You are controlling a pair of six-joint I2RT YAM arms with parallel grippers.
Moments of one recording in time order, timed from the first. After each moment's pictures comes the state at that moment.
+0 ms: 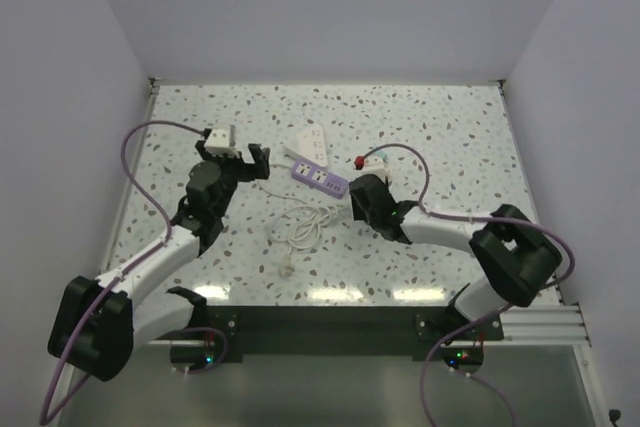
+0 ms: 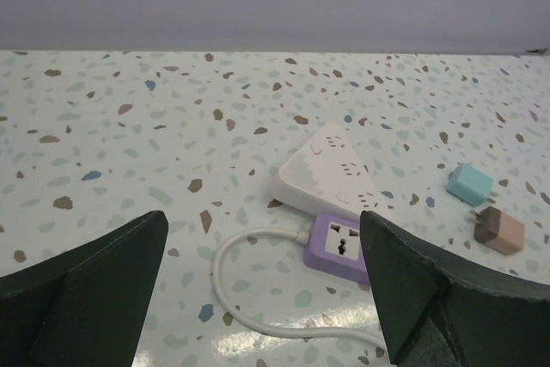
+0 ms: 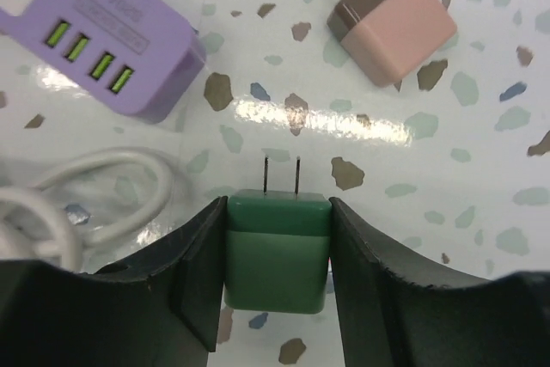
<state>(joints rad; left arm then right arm) -0.38 1.08 0.51 0.51 -0.22 -0.19 0.77 1.59 0.73 0.03 0.52 0.43</state>
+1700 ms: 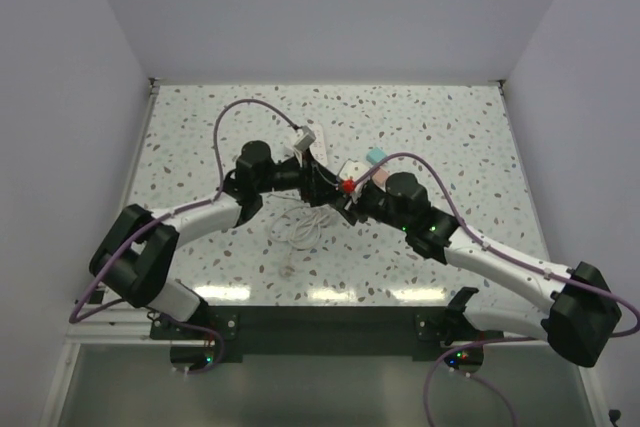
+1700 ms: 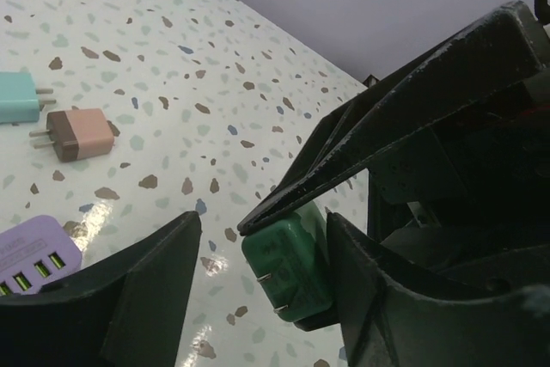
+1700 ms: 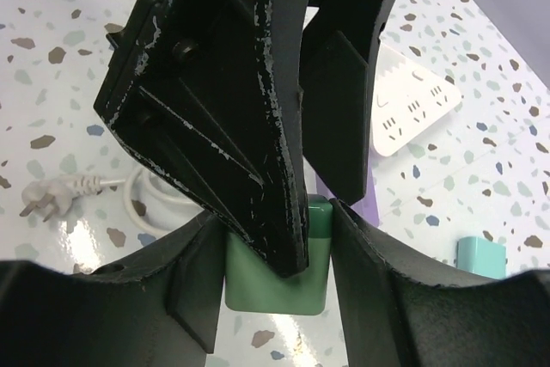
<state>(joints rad) -0.56 1.51 0.76 0.64 0.78 -0.44 0.81 1.11 0.68 0.15 -0.15 -0.26</state>
